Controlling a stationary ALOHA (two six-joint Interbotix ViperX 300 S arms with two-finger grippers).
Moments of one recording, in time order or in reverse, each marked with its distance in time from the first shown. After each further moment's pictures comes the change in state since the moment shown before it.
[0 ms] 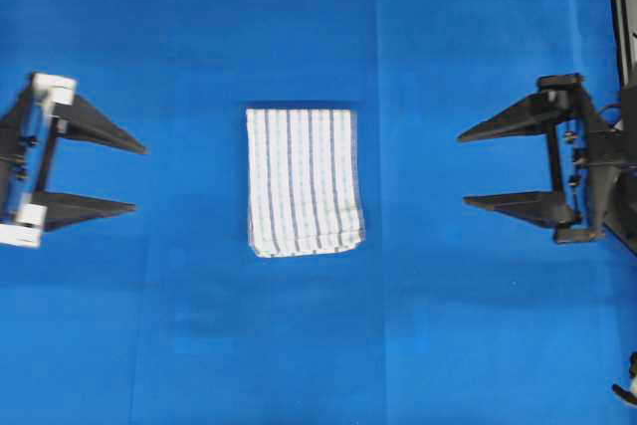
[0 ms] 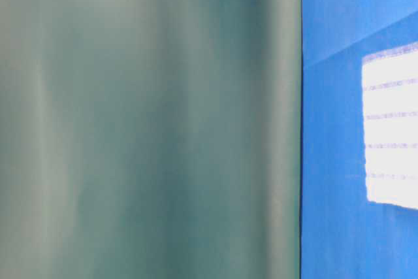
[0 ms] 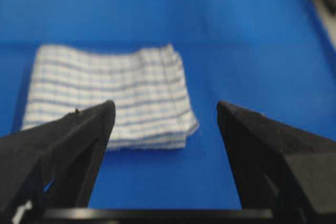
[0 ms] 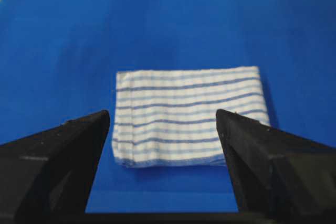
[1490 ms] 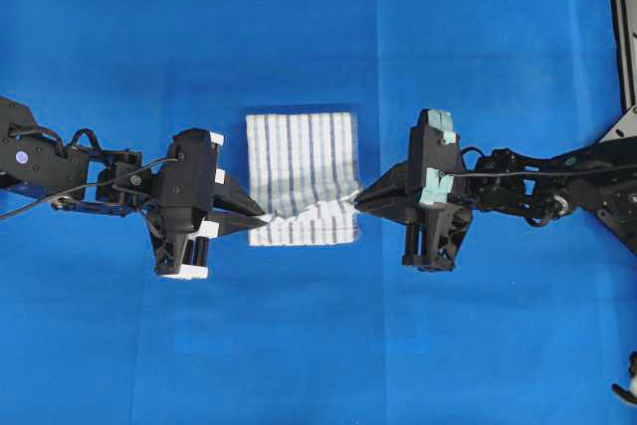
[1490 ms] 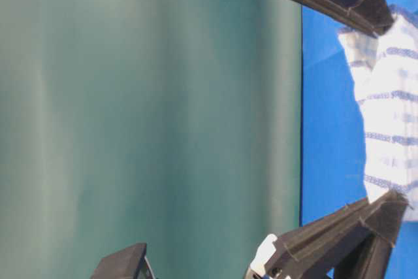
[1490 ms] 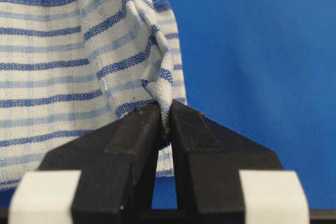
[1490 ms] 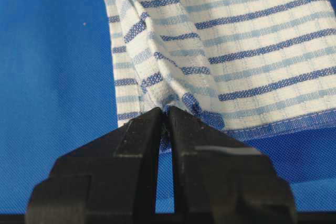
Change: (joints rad) left arm -0.014 0.788 -0.376 0.000 -0.075 -0.009; right arm 0.015 0.715 -0.301 0.003 -0.048 0.229
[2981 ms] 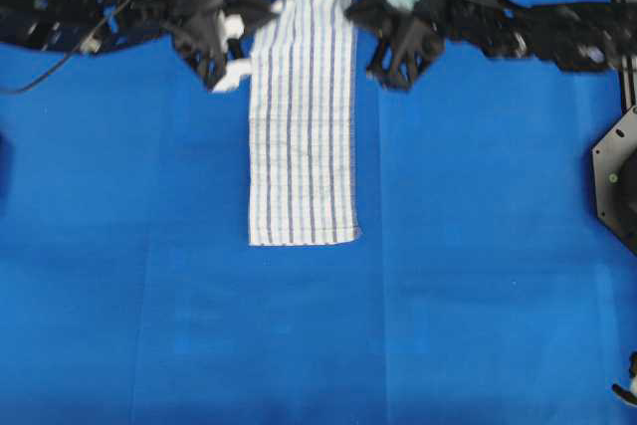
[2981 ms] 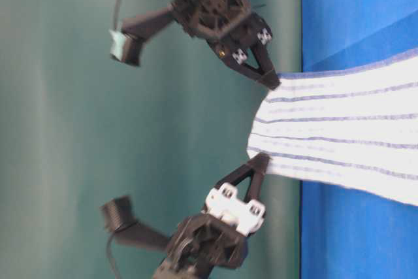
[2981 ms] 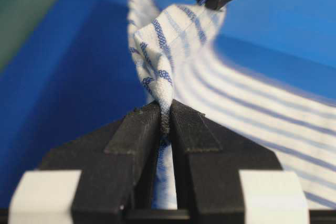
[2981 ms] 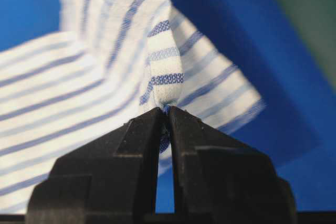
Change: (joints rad) left arm 0.497 -0.003 -0.097 0.014 0.002 0.110; right arm -0.535 0.049 -0.140 -0.268 0.075 -0.044
